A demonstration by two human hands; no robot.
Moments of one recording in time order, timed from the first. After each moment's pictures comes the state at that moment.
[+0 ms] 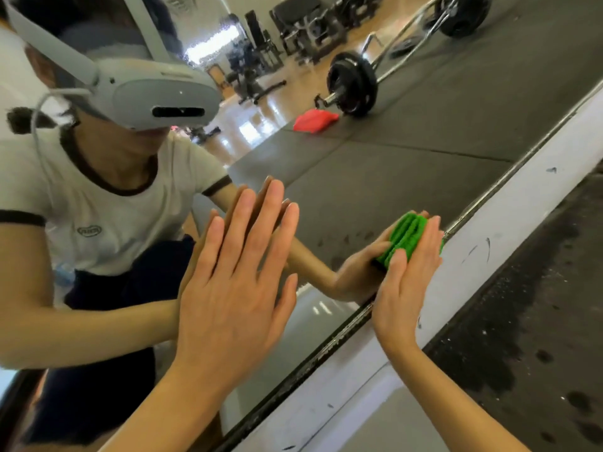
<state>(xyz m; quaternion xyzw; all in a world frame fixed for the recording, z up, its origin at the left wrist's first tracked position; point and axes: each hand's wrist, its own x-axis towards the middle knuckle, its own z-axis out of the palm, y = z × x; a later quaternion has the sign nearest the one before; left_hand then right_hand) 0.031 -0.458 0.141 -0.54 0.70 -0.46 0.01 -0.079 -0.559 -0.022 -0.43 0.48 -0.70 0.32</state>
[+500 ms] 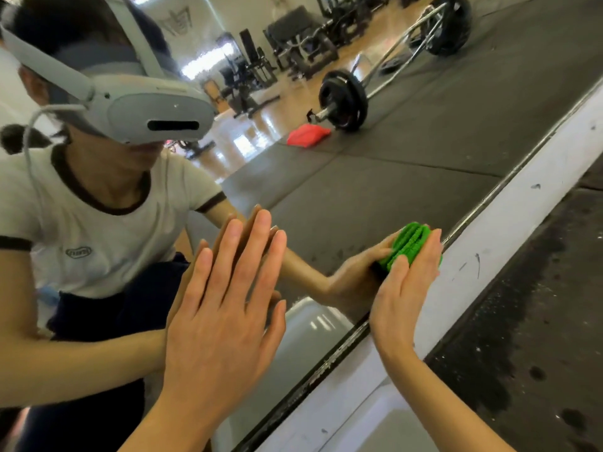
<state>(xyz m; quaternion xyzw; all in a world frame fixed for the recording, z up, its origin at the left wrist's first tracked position) 0.031 -0.460 0.139 -0.54 0.70 -0.48 0.00 -0.093 -0.573 -0.008 -0.36 0.51 -0.69 0.37</state>
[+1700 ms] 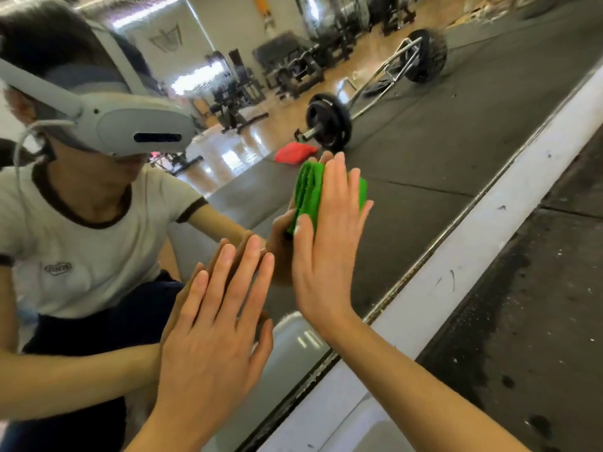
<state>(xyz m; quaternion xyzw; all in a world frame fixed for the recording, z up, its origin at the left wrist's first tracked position) 0.031 -0.458 0.143 -0.54 0.70 -0.47 0.03 -0.078 -0.570 0.106 -0.55 0.37 -0.73 0.16</state>
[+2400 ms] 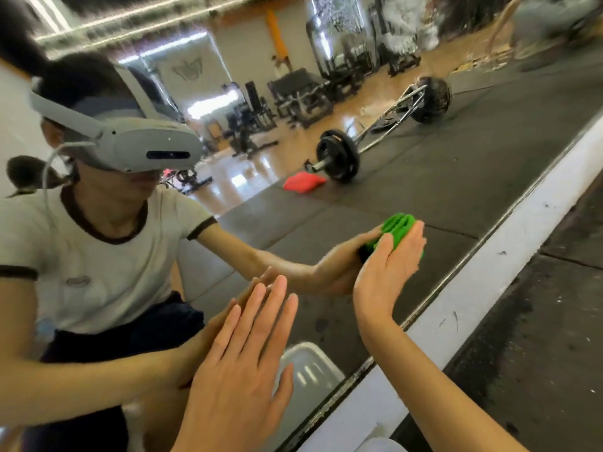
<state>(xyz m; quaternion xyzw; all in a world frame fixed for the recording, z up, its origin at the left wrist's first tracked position) 0.025 -0.448 0.159 -0.53 0.76 -0.38 -0.01 -0.112 -0.612 0.119 -0.29 0.53 -0.71 0.36</state>
